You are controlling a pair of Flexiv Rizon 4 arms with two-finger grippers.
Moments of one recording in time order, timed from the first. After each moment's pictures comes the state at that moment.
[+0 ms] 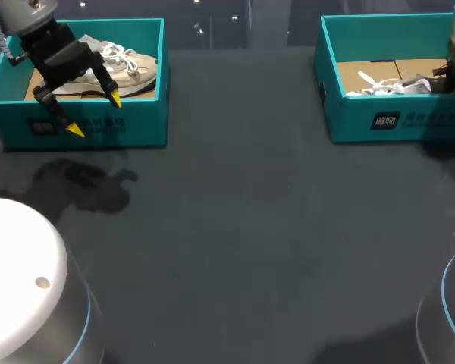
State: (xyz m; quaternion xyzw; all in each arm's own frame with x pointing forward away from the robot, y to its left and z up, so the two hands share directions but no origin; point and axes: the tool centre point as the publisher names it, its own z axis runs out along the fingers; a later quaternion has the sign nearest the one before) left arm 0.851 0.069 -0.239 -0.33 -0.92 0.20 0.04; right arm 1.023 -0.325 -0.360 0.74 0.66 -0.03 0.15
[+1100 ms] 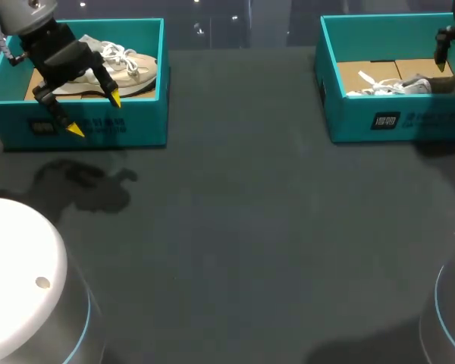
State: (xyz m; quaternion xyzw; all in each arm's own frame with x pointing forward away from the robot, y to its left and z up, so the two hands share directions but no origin) left arm 0.851 0.069 -0.239 -0.33 -0.92 0.20 0.04; right arm 1.018 -0.292 -0.261 0.72 0.68 0.00 0.14
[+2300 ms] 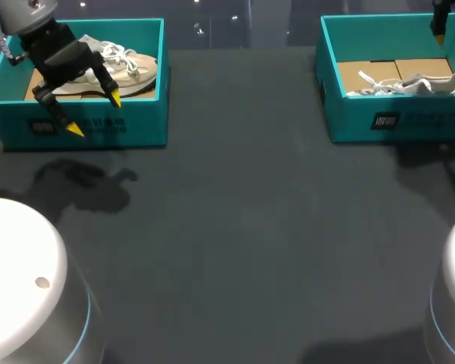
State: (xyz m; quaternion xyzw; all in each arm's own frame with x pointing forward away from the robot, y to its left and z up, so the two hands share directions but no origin) left arm 0.854 0.070 -0.238 -0.36 -0.91 0.20 0.03; right arm 0.957 -0.229 -0.153 0.70 0.70 -0.02 0.13
